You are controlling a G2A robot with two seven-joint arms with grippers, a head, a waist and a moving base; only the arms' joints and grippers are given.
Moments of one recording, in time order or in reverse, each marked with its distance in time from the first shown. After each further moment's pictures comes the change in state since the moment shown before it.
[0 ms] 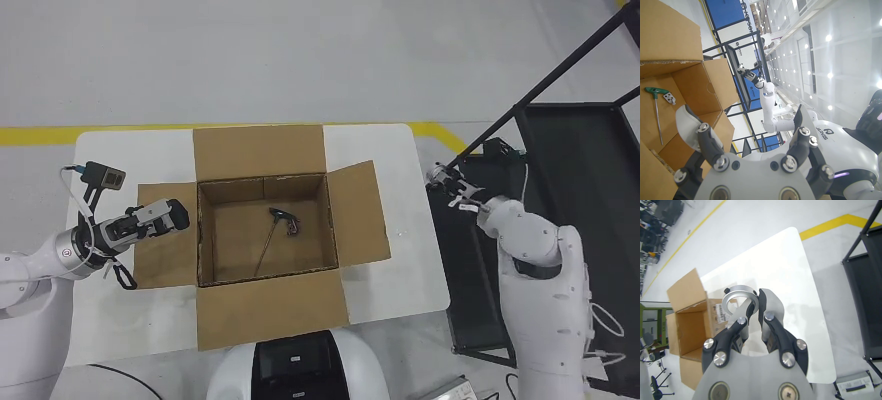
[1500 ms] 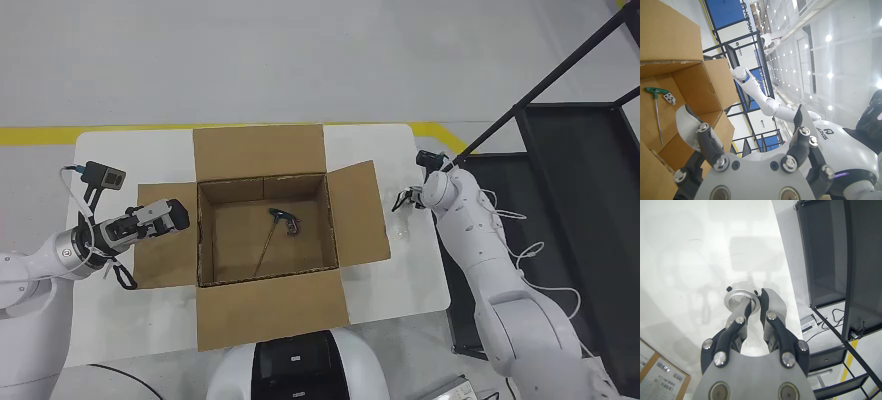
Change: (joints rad) left arm 0.000 0.000 0.000 0.000 0.000 0.000 0.000; right arm 0.586 -0.042 -0.454 1.014 -0.305 0.085 -0.052
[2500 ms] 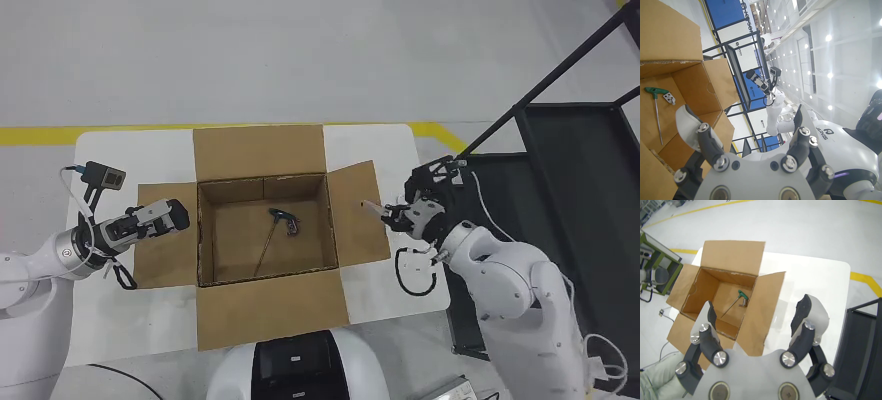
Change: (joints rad) left arm 0.000 0.000 0.000 0.000 0.000 0.000 0.000; right arm -0.795 0.076 0.216 -1.511 0.150 -0.326 0.032
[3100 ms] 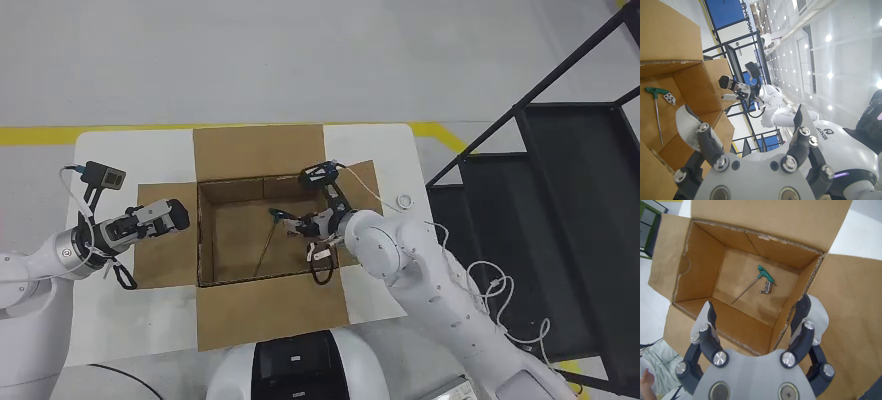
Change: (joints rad) left arm 0.000 0.000 0.000 0.000 0.000 0.000 0.000; right arm 0.475 -0.080 -0.566 0.428 -0.114 0.393 0.195
